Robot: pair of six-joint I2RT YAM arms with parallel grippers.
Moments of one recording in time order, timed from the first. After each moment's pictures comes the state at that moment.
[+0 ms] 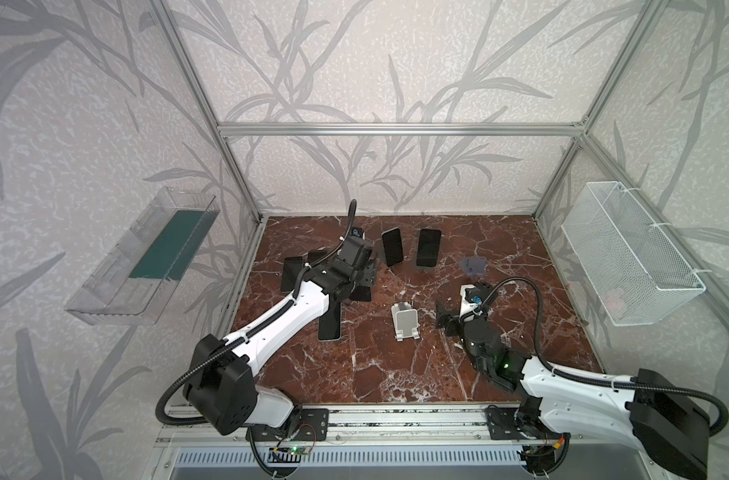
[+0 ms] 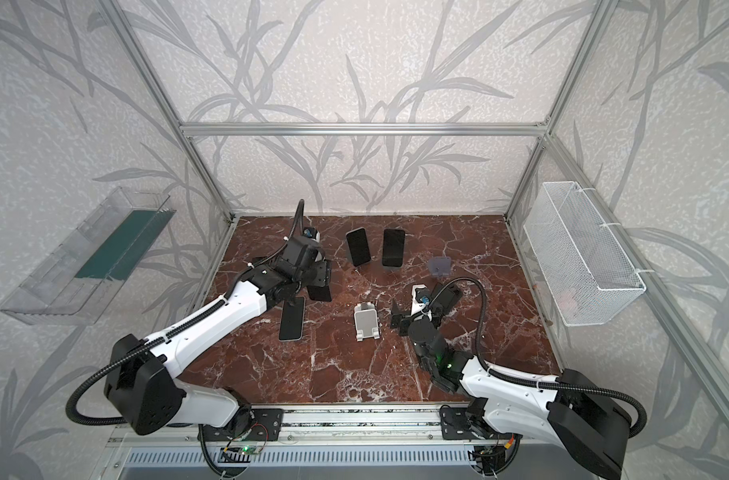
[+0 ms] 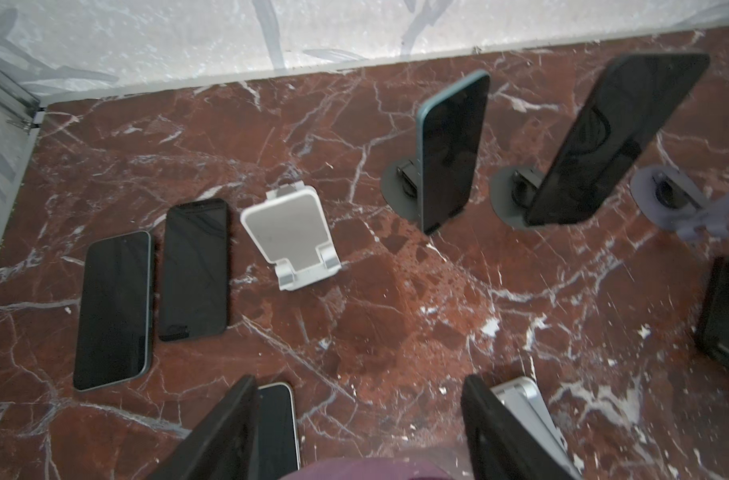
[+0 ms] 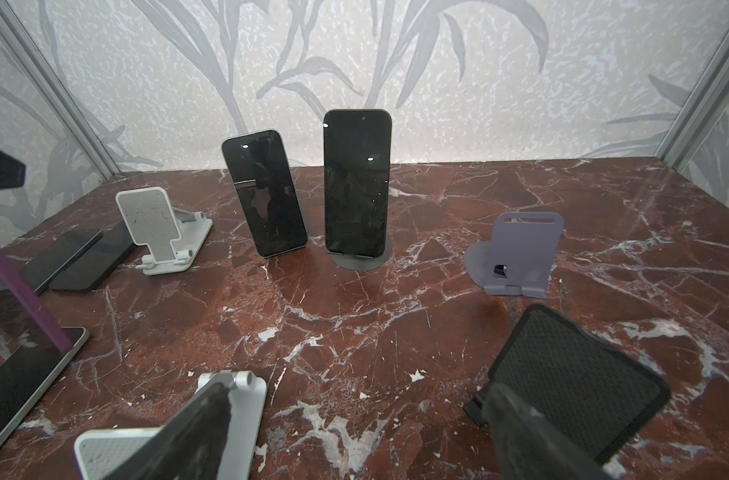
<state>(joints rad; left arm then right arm) -0.59 1.40 1.13 -0.52 -0.33 -0.33 0.90 1.06 0.30 0.46 0.71 0.33</state>
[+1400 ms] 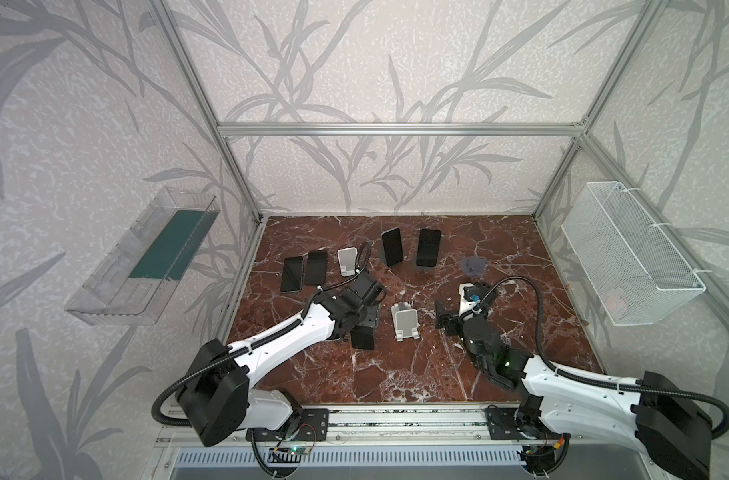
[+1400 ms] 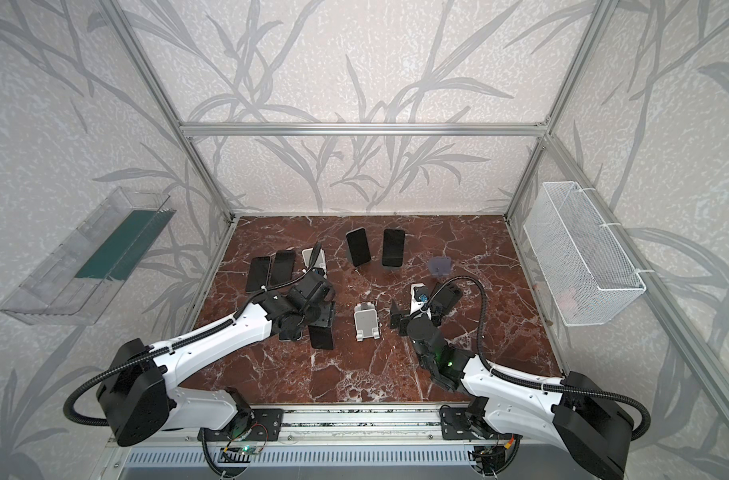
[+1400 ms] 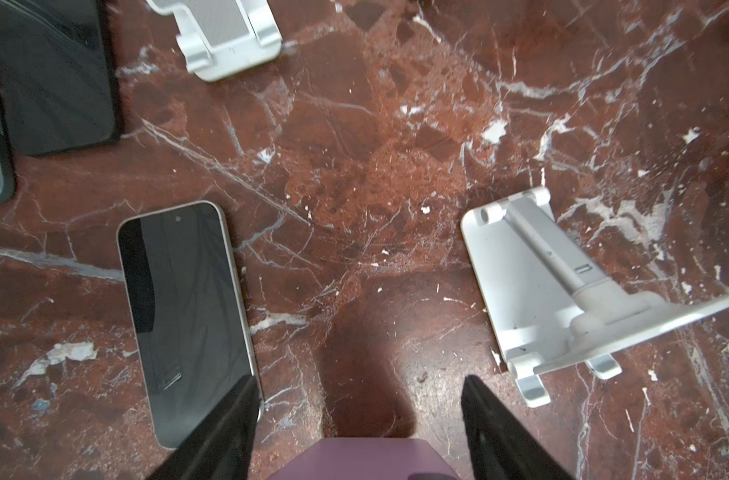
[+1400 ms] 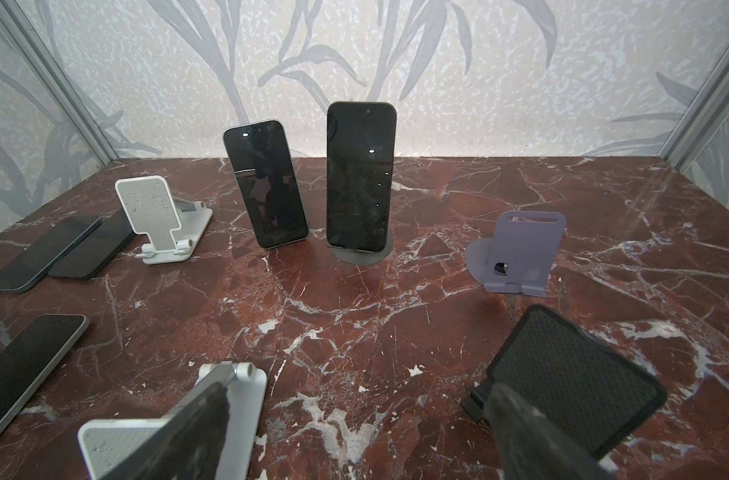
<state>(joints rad) -0.73 1.37 0.93 -0.65 -0.24 -0.54 0.90 1.04 0.33 0.37 0.69 0.33</state>
